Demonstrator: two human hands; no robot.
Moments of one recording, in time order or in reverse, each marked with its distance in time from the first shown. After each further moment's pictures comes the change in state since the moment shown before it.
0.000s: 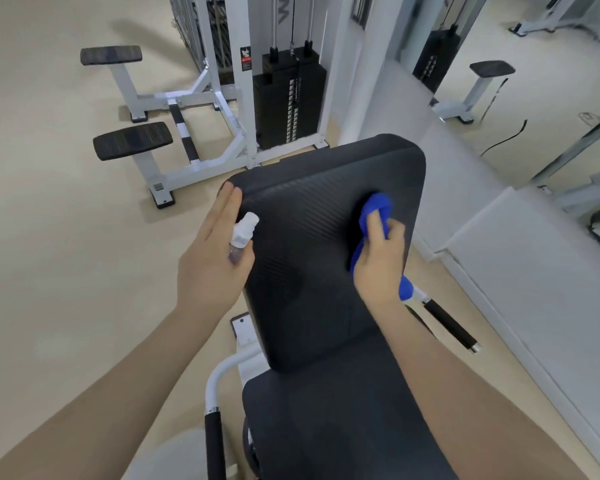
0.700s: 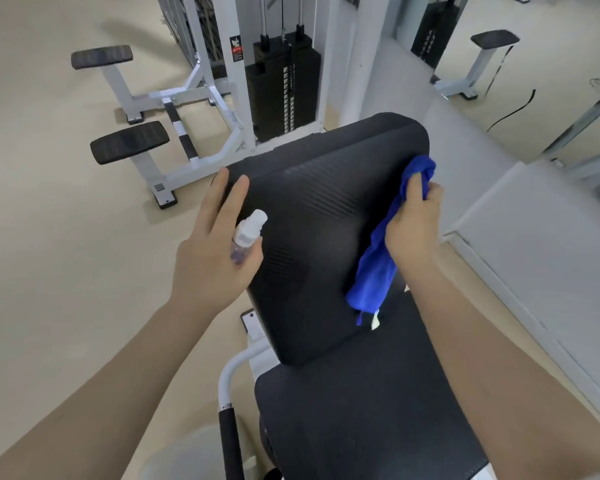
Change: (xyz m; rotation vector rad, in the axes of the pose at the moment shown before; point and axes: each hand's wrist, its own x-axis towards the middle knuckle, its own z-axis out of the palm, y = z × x) left_hand 0.005 -0.004 -0.001 0.040 0.011 0.247; right_hand 0.040 0.020 -0.020 0.049 0.053 0.109
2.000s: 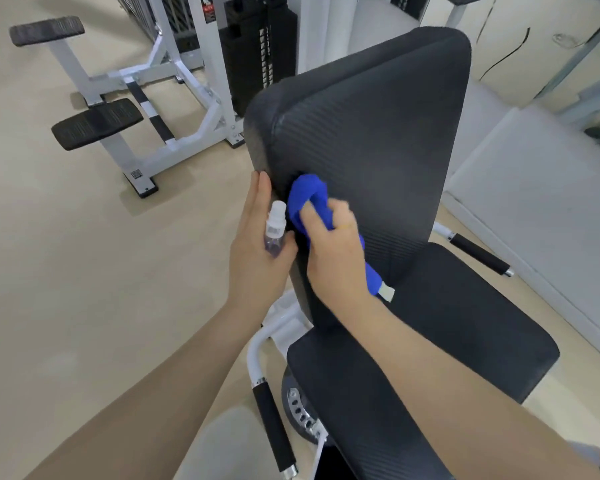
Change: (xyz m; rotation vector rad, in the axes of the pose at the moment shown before) left_hand -0.058 -0.051 0.040 -0.571 -0.130 -0.284; right_hand -0.153 -0.098 0.083 -0.031 0.004 -0.359
